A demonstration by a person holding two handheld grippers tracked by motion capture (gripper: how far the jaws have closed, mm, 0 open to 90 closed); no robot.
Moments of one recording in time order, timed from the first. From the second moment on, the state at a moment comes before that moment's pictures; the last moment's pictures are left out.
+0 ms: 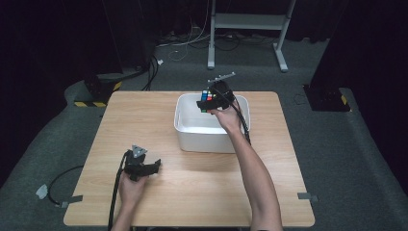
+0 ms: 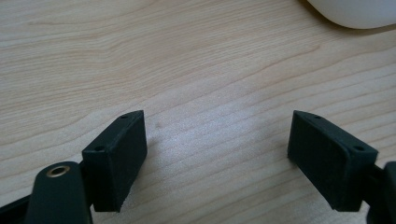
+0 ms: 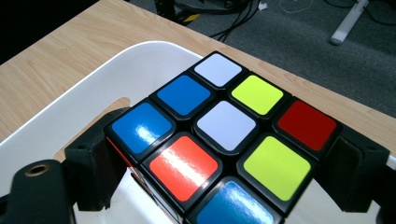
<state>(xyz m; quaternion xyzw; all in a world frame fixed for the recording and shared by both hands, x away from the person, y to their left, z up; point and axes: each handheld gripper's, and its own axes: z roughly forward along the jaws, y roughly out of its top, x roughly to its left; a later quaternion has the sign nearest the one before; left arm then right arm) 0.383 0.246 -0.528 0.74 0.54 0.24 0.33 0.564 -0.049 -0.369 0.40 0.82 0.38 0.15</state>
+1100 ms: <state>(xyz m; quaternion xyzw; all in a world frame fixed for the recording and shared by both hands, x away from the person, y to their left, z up) 0.383 0.246 -0.528 0.74 0.54 0.23 0.33 0.566 -0.050 -0.373 0.41 0.83 0.36 0.14</state>
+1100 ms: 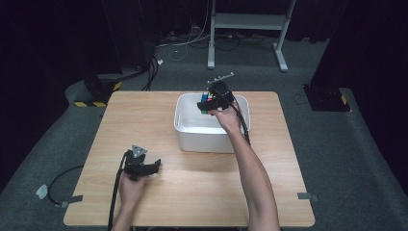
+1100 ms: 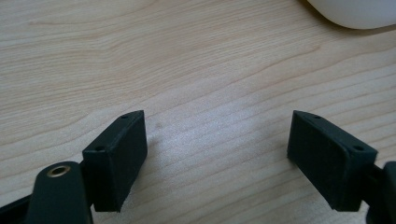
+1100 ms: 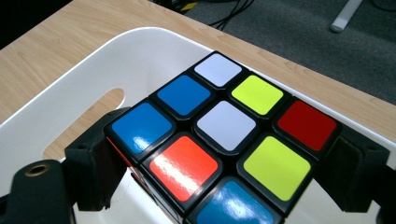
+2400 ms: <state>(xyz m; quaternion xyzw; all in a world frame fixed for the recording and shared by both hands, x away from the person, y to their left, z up) 0.383 0.246 -0.528 0.74 0.54 0.23 0.33 0.551 -0.065 -0.371 0.41 0.82 0.36 0.14</state>
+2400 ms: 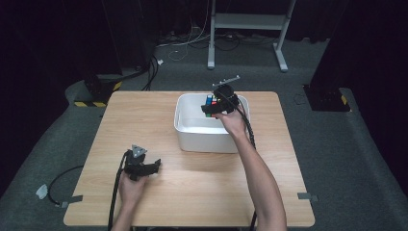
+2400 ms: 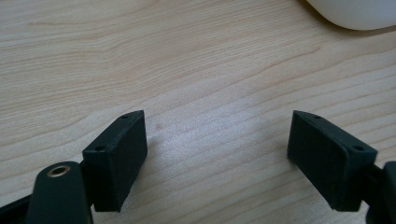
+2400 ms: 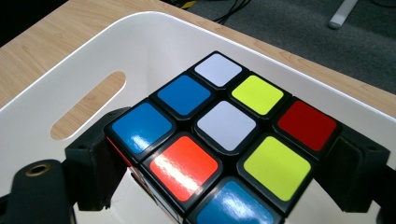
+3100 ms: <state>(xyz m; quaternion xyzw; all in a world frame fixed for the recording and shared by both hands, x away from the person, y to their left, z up) 0.383 0.246 -0.528 0.74 0.54 0.23 0.33 0.543 -0.073 -0.370 0.41 0.82 0.36 0.15</state>
